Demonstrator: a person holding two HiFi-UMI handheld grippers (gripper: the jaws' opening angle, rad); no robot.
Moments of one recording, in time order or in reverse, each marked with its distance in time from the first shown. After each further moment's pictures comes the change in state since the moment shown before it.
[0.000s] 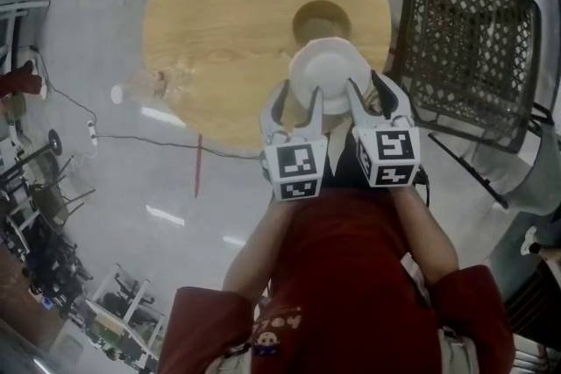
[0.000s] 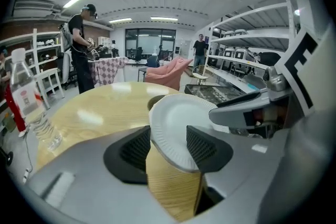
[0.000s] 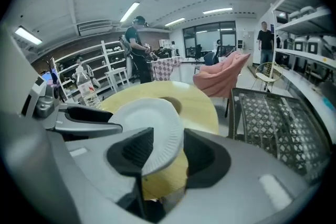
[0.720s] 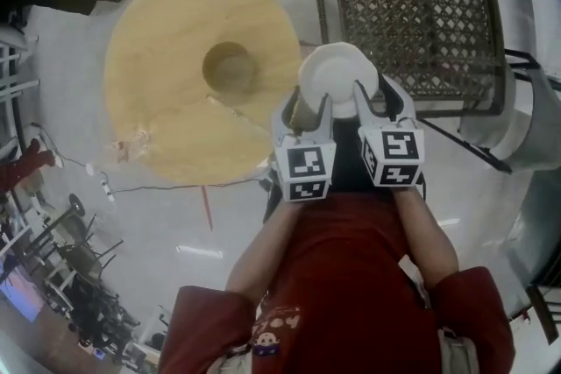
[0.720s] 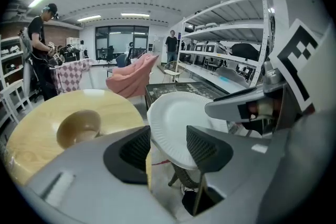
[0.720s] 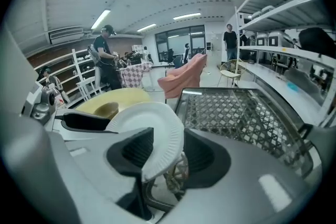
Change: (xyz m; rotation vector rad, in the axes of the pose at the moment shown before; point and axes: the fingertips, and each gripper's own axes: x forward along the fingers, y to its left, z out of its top) left arm 0.041 -0.163 0.052 0.159 0.012 -0.240; right arm -0.088 -0.153 -0.006 0.170 -0.050 -0.241
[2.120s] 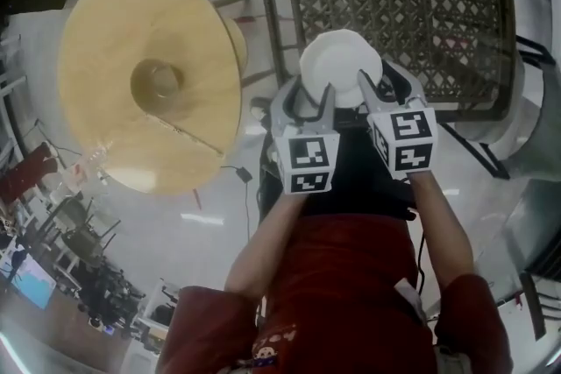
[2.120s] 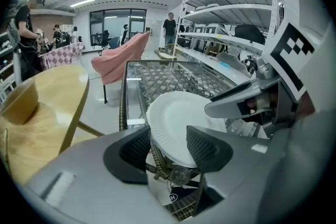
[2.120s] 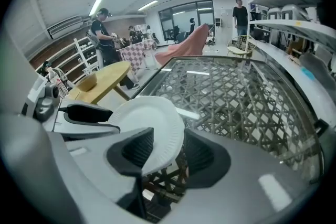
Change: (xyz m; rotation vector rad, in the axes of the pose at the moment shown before) left arm 0.140 -0.100 -0.044 -0.022 0.167 -0.026; right arm 0.069 -0.148 -0.086 -0.027 0.248 0.118
